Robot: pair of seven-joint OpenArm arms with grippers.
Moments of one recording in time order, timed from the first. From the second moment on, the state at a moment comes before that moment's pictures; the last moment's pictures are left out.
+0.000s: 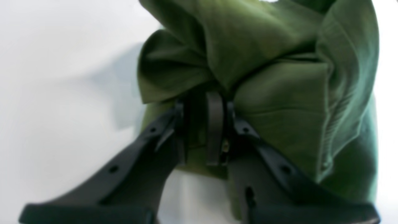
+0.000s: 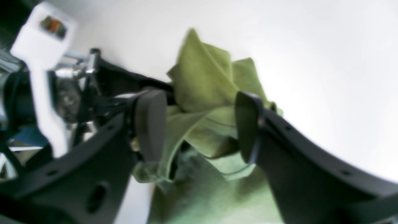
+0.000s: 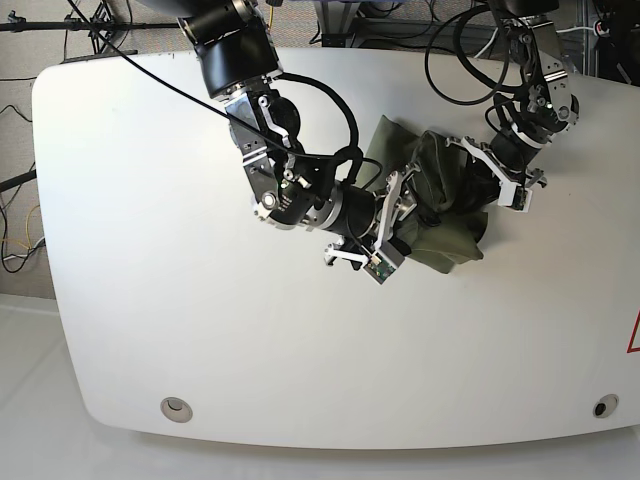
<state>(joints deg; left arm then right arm) 11.4 -7.2 -20.0 89.3 -14.1 -41.8 23.1 9.5 -5.3 -21.1 91.1 22.2 27.5 -49.8</state>
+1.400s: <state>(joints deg) 9.2 -8.7 -26.0 90.1 -14.1 -41.7 24.4 5.2 1.4 -20.6 90.2 27.5 27.8 -54.6</state>
